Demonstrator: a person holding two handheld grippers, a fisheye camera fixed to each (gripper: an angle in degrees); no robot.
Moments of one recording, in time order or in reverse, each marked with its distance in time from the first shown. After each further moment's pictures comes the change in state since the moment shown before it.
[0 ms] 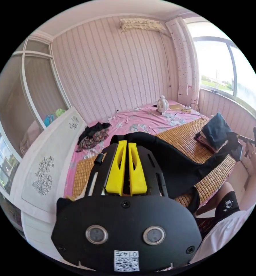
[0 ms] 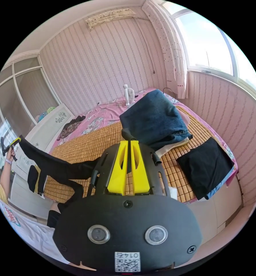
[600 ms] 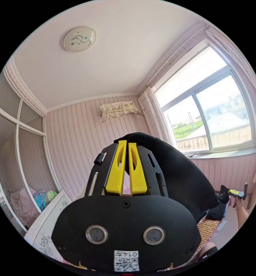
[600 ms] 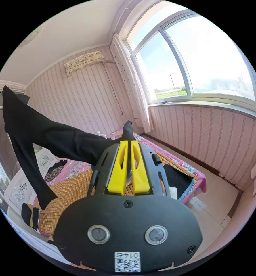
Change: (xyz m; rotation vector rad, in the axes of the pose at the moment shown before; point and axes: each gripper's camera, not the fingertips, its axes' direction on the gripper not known) left arm 0.119 -0.275 -0.263 0.707 0.120 0.048; right arm 0.120 -0.036 -0.262 0.382 0.192 0.186
